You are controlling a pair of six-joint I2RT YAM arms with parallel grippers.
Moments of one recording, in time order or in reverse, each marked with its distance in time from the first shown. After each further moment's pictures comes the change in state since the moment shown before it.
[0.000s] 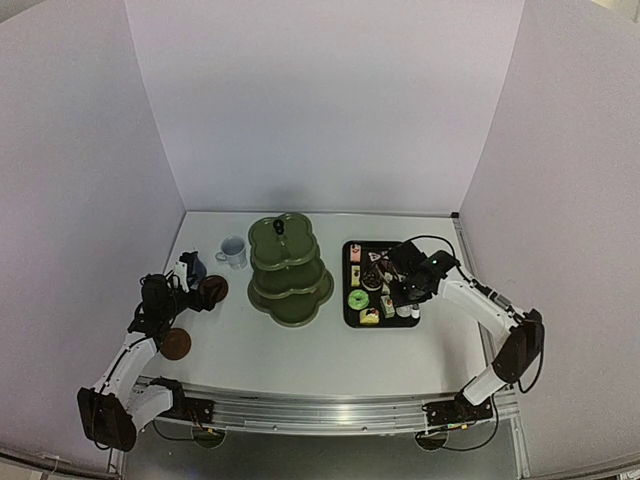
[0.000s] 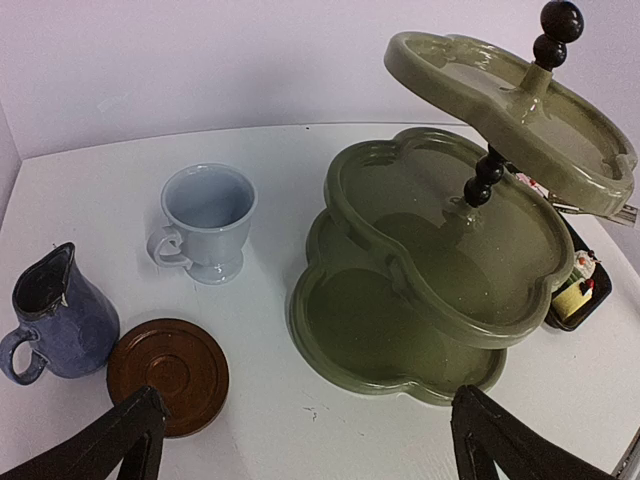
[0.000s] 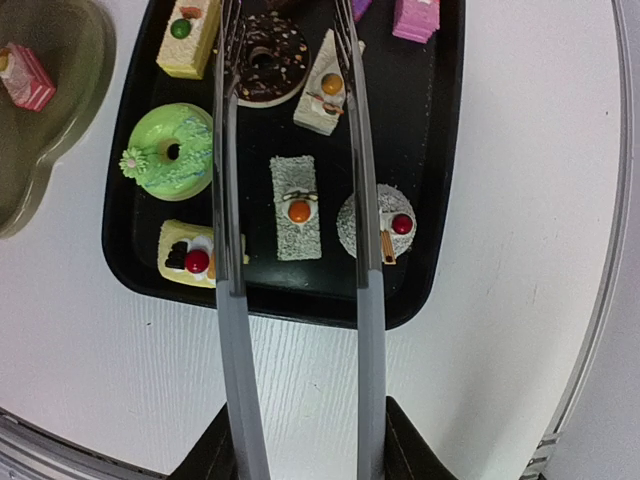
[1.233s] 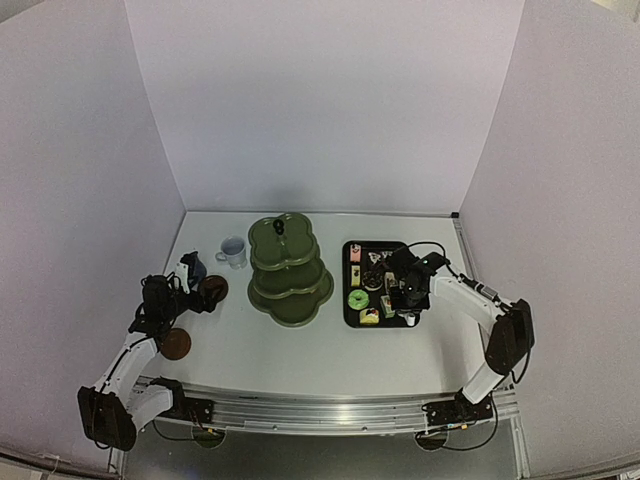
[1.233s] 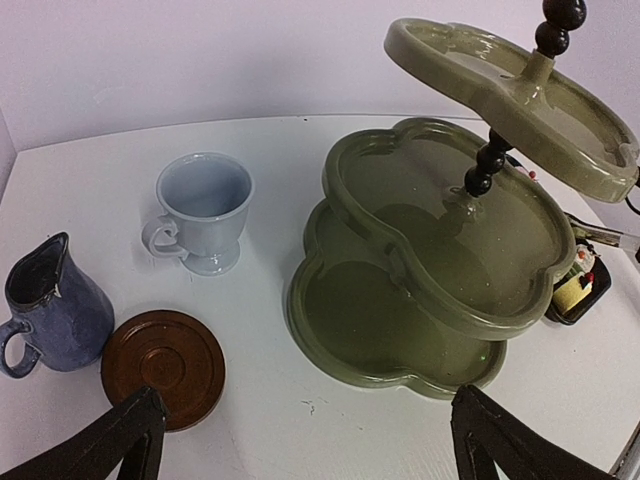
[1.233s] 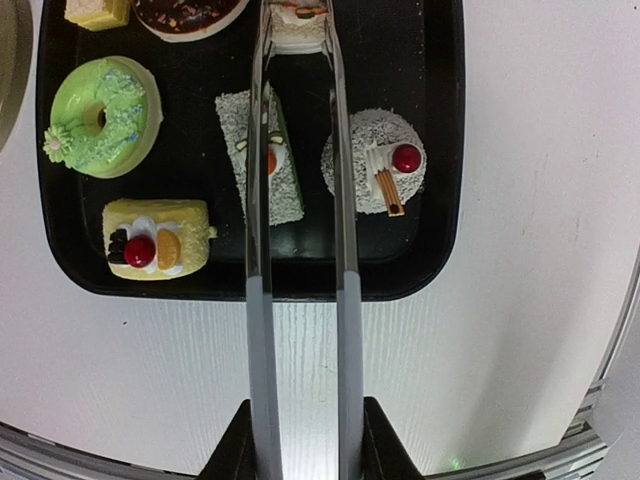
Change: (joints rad) left arm 0.000 0.005 -0.012 0.001 0.007 0.002; right arm -0.053 0.084 -0.057 -0.021 -0.072 0.159
